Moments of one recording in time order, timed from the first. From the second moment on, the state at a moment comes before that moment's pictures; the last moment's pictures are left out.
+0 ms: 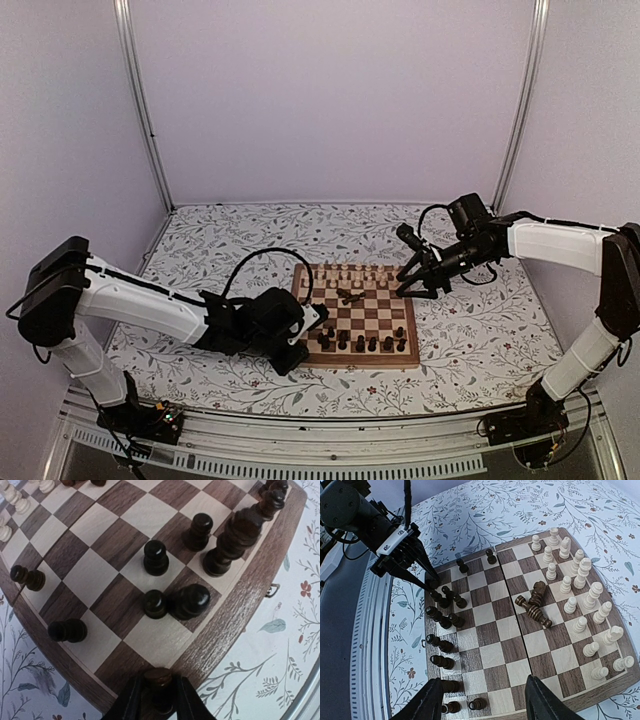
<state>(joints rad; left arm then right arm) -1.13 1.64 0.83 -0.16 -0.15 -0.18 0.42 1.57 1.05 -0.49 -0.85 -0.56</state>
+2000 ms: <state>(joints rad) -0.88 1.60 1.27 -0.45 0.53 -0.08 1.00 1.58 1.33 -0.53 -0.12 -0.91</state>
